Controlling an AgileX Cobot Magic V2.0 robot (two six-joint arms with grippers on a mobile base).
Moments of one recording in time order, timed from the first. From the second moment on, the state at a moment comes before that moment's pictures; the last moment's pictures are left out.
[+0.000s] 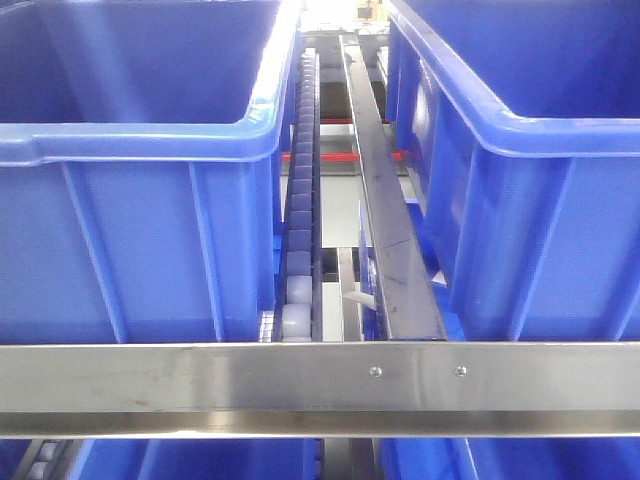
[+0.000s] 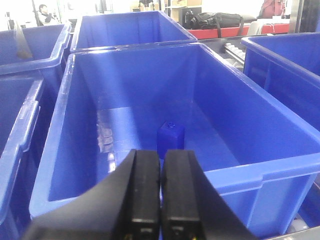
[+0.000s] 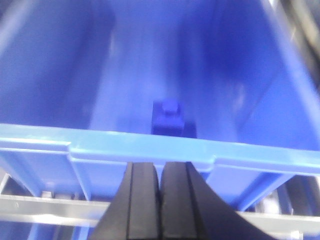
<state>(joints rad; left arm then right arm) -0.17 0.02 -0.41 -0.11 0.49 0.12 0.05 0.17 -0.40 -0.05 0.55 0.03</state>
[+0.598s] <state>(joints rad) -0.17 0.02 -0.41 -0.11 0.49 0.12 0.05 0.02 -0.37 -0.05 0.55 0.02</state>
